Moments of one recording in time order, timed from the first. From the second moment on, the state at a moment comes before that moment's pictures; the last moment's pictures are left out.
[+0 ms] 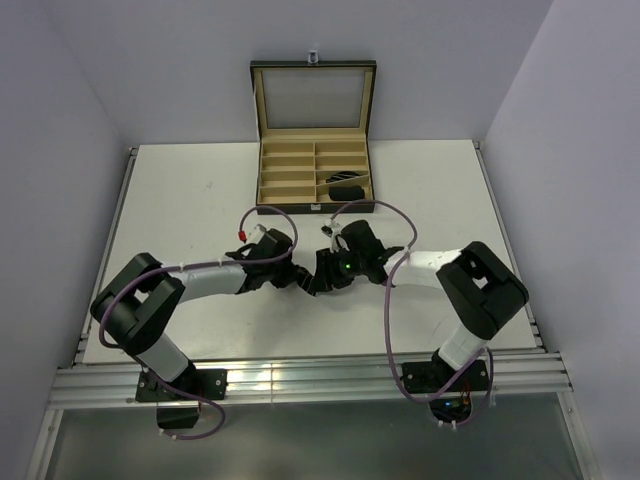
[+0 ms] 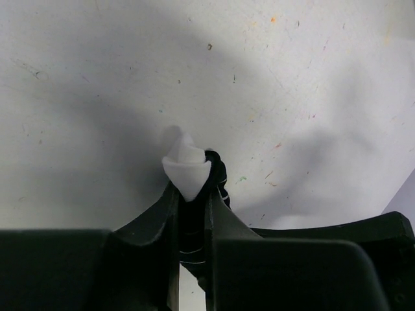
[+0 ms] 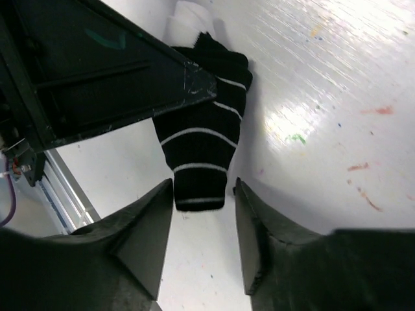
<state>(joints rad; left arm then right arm) -0.74 1.61 0.76 -0.04 -0.13 -1.36 0.65 1.65 0.72 0.14 -0.49 0.44</state>
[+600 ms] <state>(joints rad) -0.75 1.63 0.82 -0.10 -0.14 -1.24 0.64 1.50 0.77 0.00 -0.38 0.42</state>
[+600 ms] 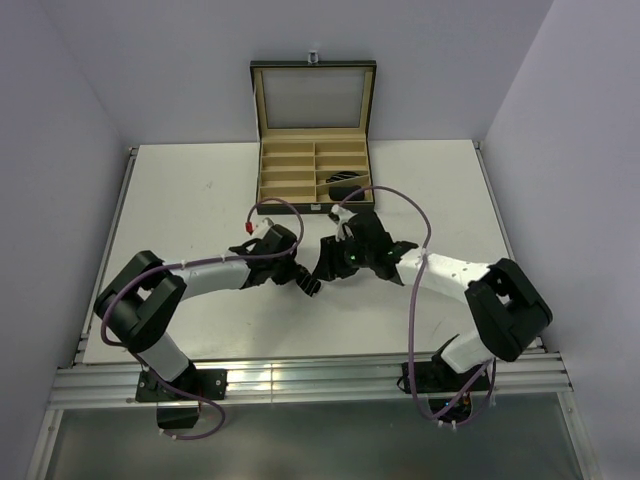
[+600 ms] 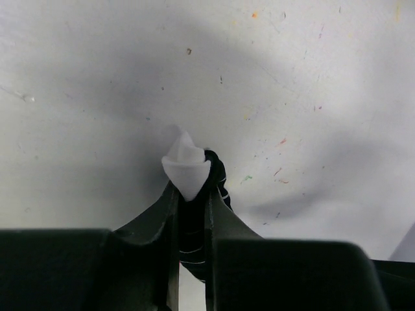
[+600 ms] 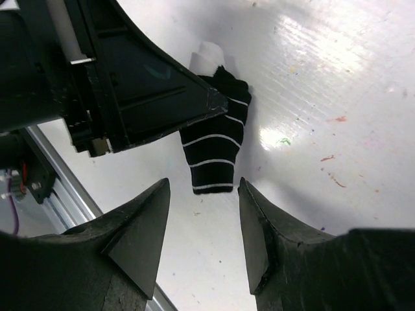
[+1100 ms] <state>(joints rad) -0.71 1.62 1.03 -0.21 -0.24 -0.61 0.53 0.94 0.68 -0.14 -0.20 0.41</state>
